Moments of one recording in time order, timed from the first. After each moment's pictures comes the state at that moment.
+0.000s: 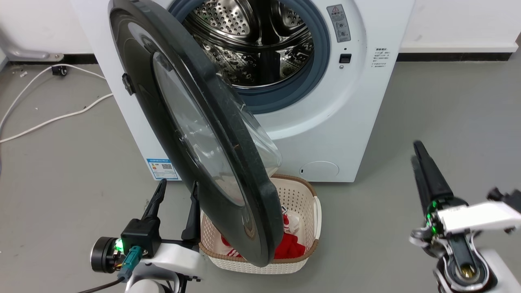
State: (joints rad) left arm -0.10 0.05 -0.10 0.18 -0.10 -0.03 -0.26; right arm -0.23 -0.27 0.26 0.19 1.63 0.13 -0.14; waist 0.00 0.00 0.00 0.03
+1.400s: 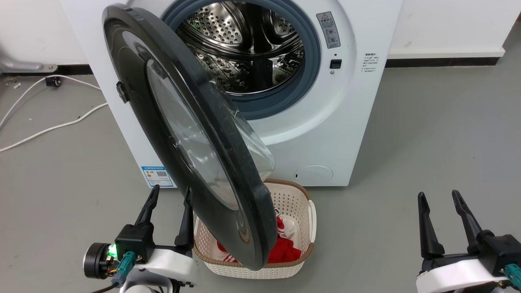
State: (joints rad) left arm -0.07 0.05 -0.05 0.18 -0.06 -0.06 -0.26; right arm 0.05 -0.05 -0.07 0.05 0.07 0.13 -0.25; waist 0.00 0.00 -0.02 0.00
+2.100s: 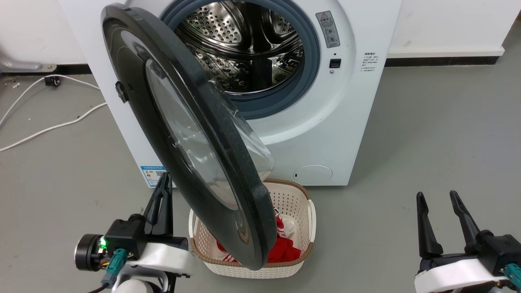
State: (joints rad) left arm -0.07 0.05 -0.05 0.10 -0.07 -0.05 -0.26; right arm 0.04 -0.05 -0.06 0.07 0.10 0.13 -0.26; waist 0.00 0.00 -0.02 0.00
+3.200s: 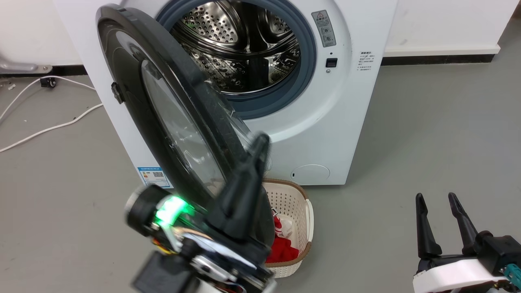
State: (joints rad) left arm -0.12 0.05 -0.39 -0.46 -0.10 -0.11 -0.26; right arm 0.04 -0.05 -0.05 0.10 0.14 0.13 -0.26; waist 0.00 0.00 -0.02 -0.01
